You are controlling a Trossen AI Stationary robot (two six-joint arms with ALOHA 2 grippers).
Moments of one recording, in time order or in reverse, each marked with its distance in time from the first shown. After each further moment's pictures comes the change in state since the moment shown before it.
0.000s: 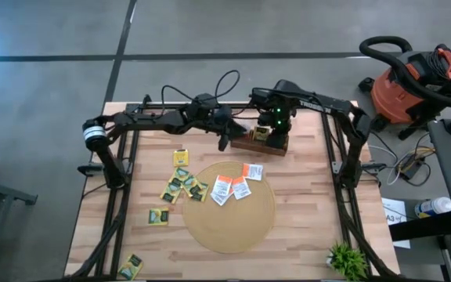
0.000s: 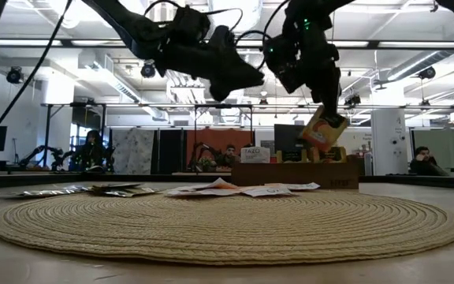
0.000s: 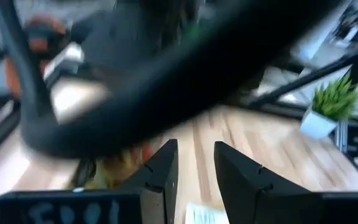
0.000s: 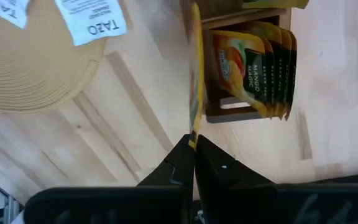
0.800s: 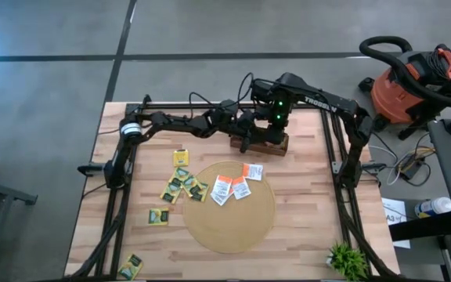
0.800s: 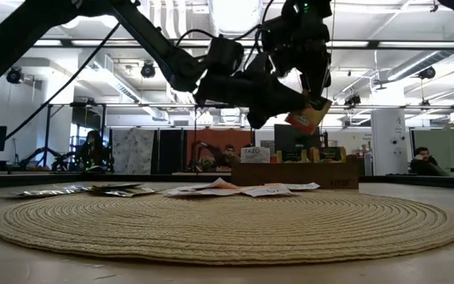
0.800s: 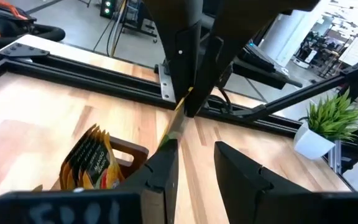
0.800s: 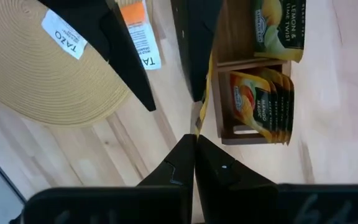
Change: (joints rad) left arm -0.042 0.368 0.250 0.186 0.081 -0.138; right arm 0.007 -0.013 0.132 -0.002 -0.085 -0.031
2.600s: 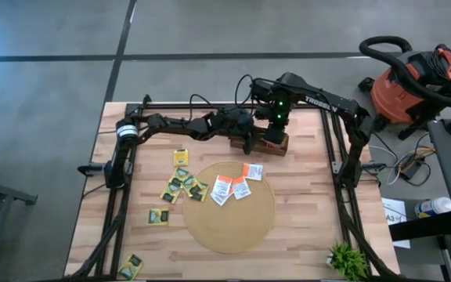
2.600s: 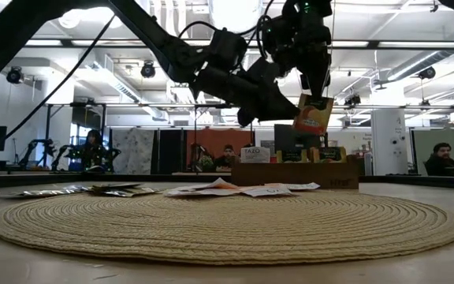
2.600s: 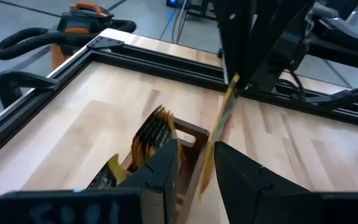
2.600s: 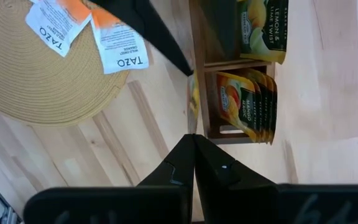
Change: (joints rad) left arm -0.039 -0.052 -0.018 -0.136 -0.323 0.111; right arm -0.001 -0.001 -0.001 0.003 0.047 -0.027
